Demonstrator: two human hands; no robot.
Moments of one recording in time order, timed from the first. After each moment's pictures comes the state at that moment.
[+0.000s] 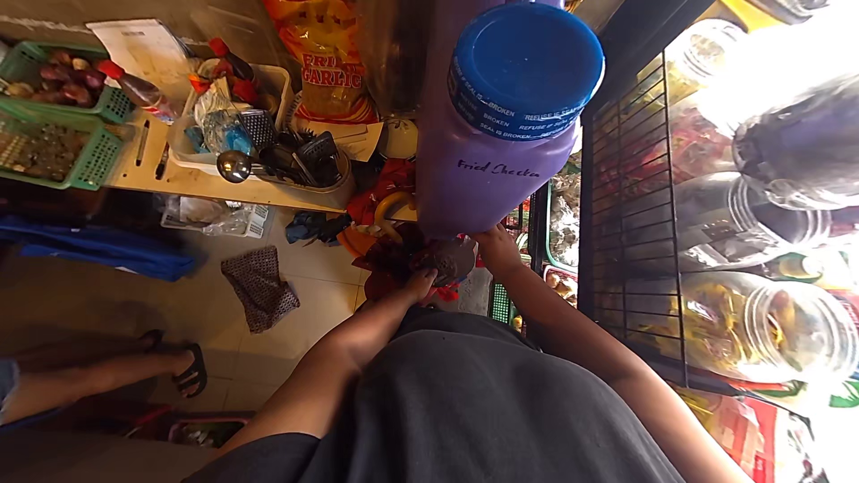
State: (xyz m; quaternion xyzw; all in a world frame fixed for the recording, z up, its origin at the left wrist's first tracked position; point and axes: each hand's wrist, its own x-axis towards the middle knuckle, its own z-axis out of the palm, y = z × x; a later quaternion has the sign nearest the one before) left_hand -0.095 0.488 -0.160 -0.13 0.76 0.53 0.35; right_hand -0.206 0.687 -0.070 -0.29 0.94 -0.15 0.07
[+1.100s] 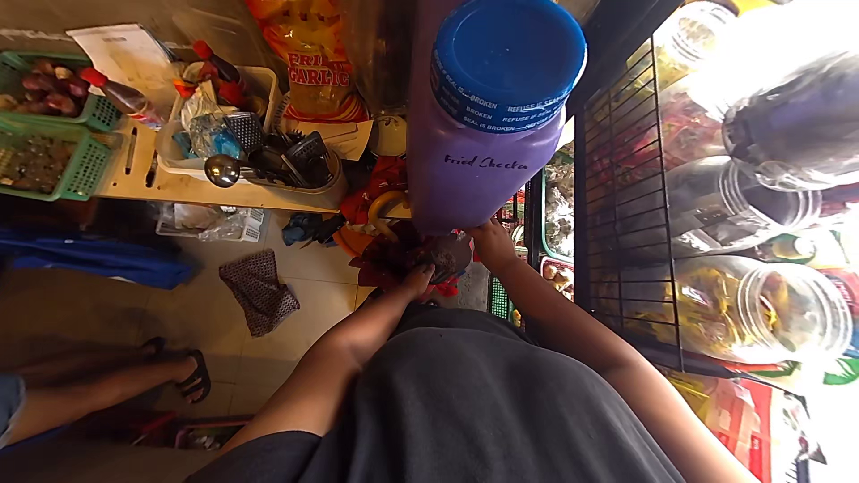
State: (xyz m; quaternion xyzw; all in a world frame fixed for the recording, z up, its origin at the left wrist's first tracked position) left_hand -0.099 0.492 -0.162 -0.13 0.76 0.53 0.35; right_hand -0.204 0.687 -0.070 -0.29 0.94 -0.17 0.04
